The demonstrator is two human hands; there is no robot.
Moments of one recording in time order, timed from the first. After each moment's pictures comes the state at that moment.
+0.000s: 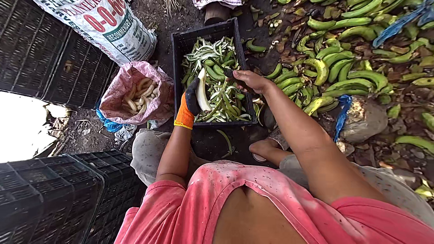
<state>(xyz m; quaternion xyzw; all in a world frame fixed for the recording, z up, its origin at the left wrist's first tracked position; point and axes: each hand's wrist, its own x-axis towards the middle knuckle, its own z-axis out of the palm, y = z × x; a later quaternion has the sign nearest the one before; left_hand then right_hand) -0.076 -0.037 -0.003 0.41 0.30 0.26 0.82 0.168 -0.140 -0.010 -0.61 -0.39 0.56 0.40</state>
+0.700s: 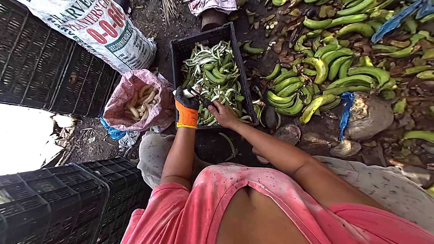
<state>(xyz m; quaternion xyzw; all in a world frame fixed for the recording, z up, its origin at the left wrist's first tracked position) -0.057 -0.022 -0.015 0.18 0.35 0.52 0.76 0.032 -0.164 -0.047 -0.71 -0.50 0.33 0.36</state>
